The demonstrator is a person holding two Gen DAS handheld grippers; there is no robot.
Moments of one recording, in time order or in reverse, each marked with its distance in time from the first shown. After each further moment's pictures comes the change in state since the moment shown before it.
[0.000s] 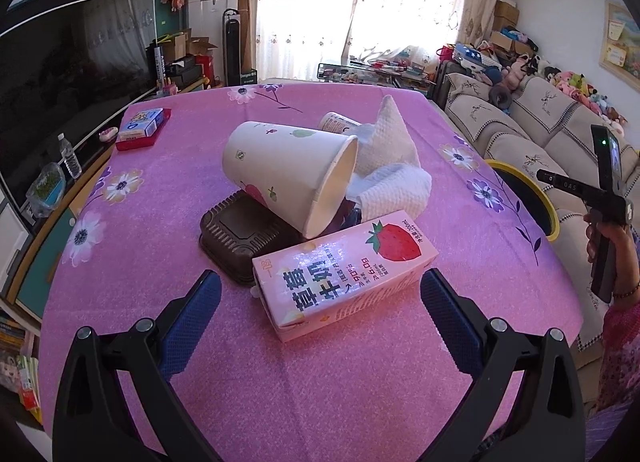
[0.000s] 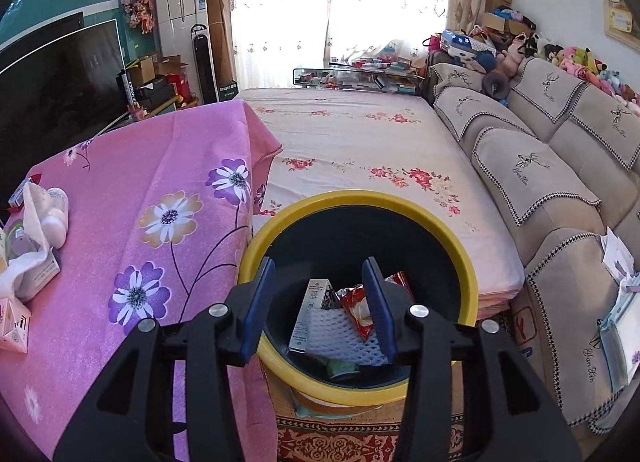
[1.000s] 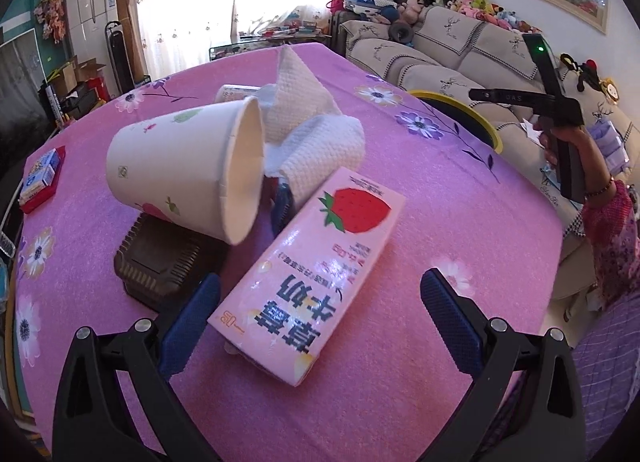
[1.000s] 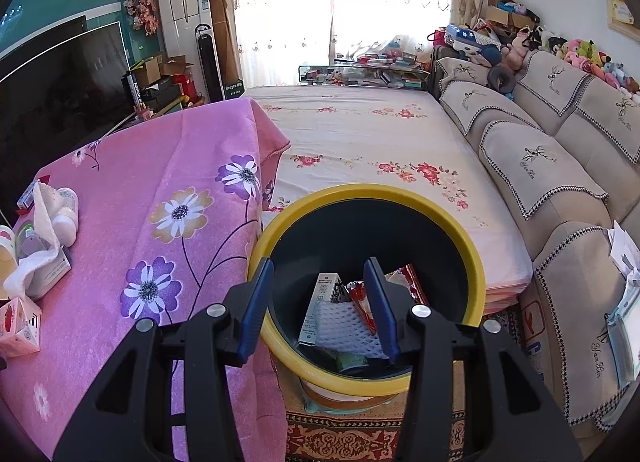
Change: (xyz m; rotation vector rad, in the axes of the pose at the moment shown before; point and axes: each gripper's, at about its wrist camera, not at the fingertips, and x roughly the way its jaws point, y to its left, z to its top) left arm 0.039 -0.010 0.002 0.309 0.136 -0.287; right arm -0.007 -0.002 -0.003 0.019 0.010 0.034
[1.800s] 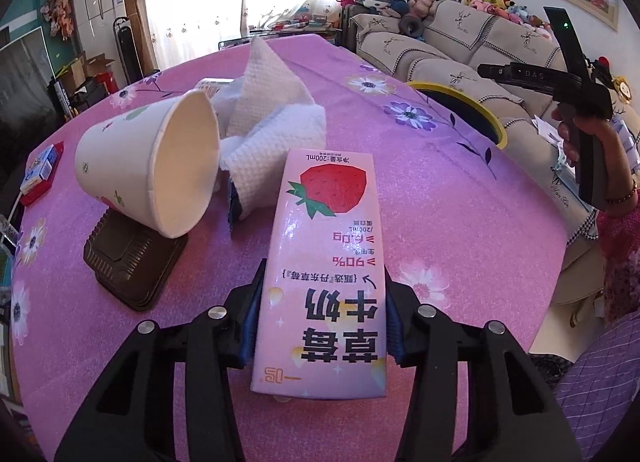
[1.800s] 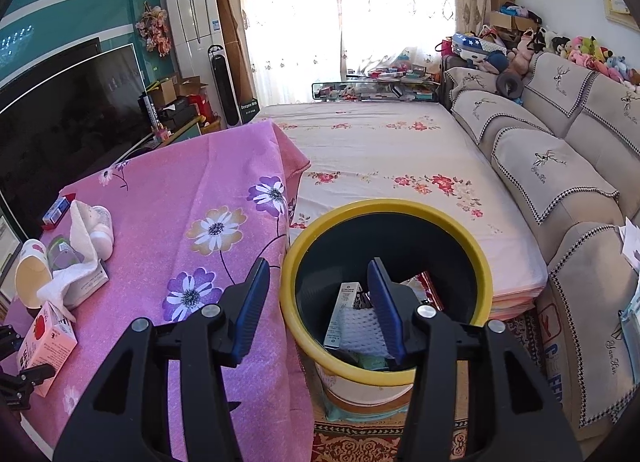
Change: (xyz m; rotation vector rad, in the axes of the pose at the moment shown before) left arm 0.017 -0.037 0.006 -0.015 0.006 0.074; right arm -0.035 0.002 -0.003 0.034 -0.070 0.073
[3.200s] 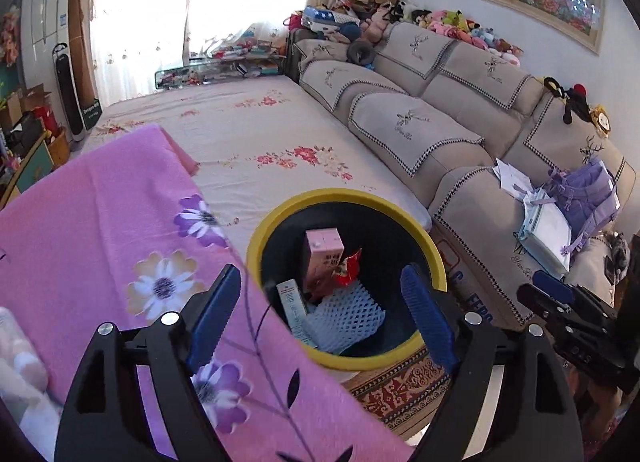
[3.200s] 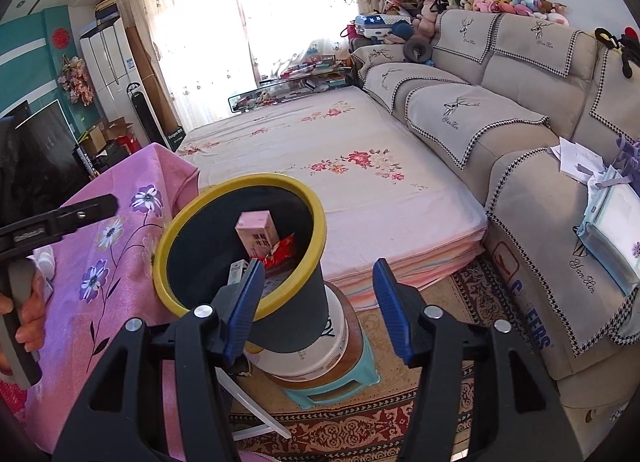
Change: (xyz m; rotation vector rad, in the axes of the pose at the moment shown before) left arm 0.136 -0.163 0.233 0.013 -0.103 -0.163; right arm -0.051 -0.129 -0.064 0.248 -0.015 -0.175
